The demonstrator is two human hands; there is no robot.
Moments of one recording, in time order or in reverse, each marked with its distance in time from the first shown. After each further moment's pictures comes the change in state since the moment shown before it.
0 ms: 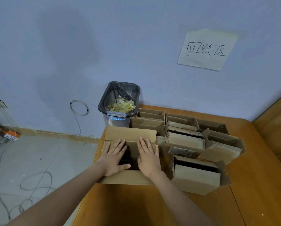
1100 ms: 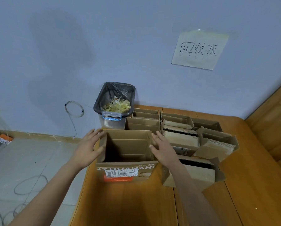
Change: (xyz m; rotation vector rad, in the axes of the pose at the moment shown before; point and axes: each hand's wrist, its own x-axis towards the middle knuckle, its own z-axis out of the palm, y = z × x) left_hand -0.050 -0.034 -0.050 -0.545 0.493 -0.156; right_hand -0.015 0.043 -0.059 0.356 0.064 0.153
